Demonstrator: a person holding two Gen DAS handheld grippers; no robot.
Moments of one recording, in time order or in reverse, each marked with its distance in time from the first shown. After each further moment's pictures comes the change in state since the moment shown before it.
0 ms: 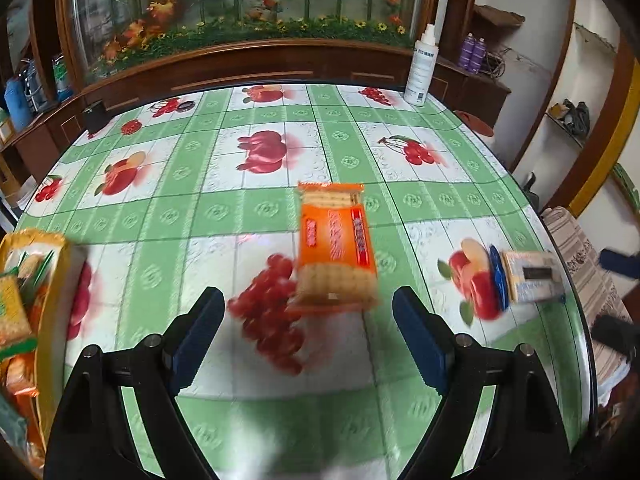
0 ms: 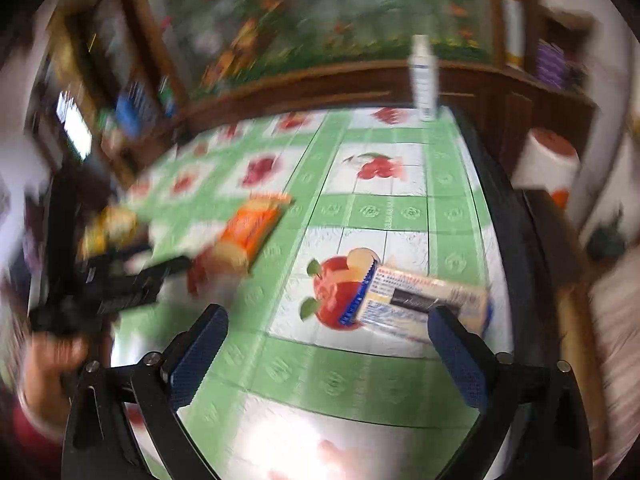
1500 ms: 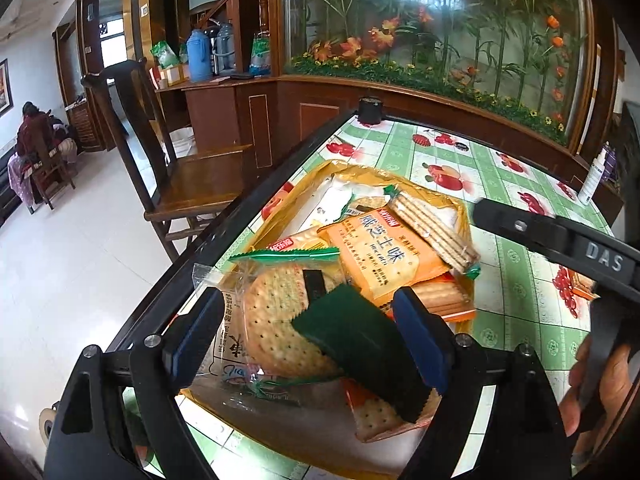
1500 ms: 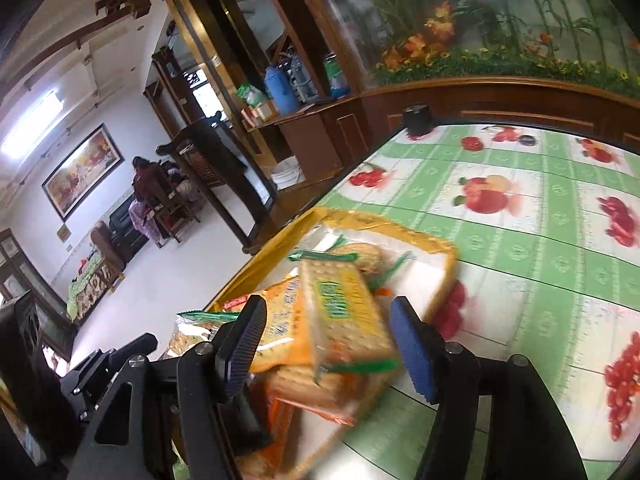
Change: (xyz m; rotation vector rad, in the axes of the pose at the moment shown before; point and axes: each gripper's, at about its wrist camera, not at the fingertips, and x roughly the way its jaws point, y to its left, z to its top) left arm -0.133 0.278 -0.129 -0.351 -0.179 0.384; right arm 0.137 0.359 0.049 -0.134 -0.085 0.474
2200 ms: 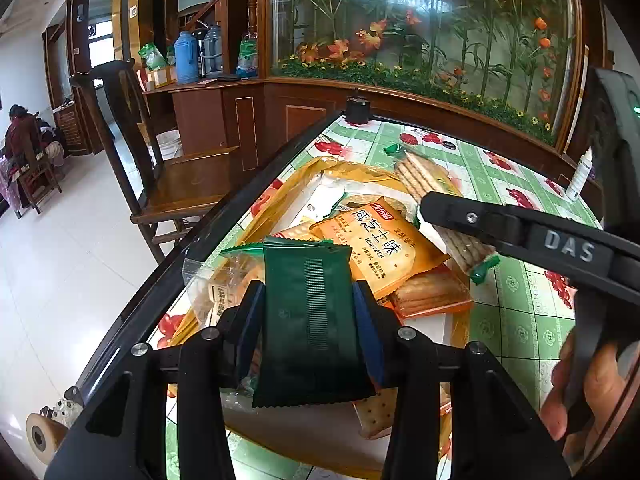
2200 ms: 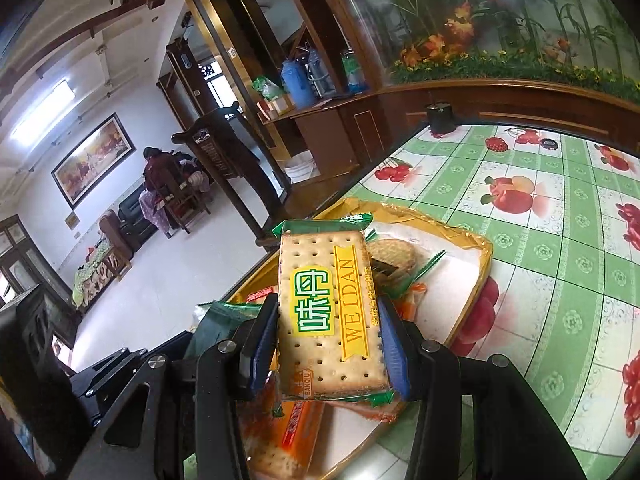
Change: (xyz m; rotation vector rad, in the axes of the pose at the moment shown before) left arm 0.006 0.006 -0.007 0.007 -0.010 -0.059; right arm 0.021 0.025 -0.002 -0.049 0.026 0.042
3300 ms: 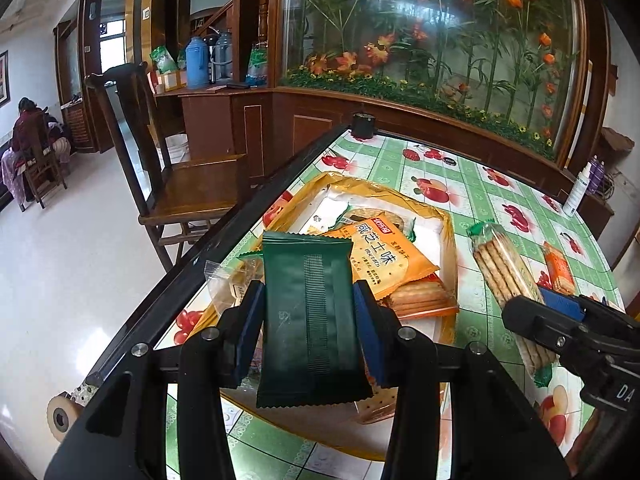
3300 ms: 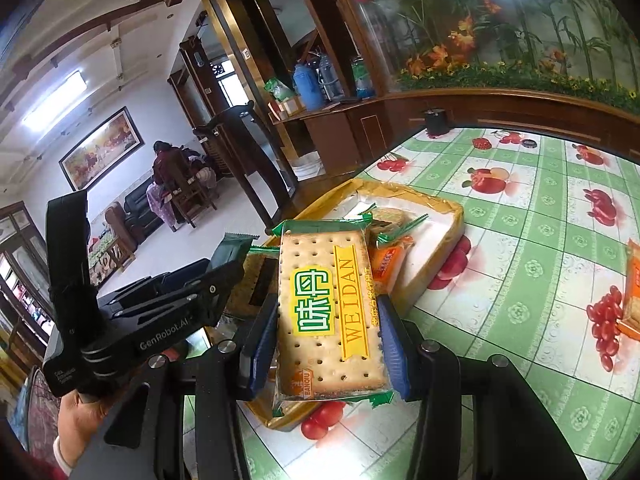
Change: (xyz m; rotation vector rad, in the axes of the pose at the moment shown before) left arm -0.020 0.005 0.000 -0.040 -0.034 0.008; right arm -0.074 0.010 -0.048 -0.048 -0.019 0.011
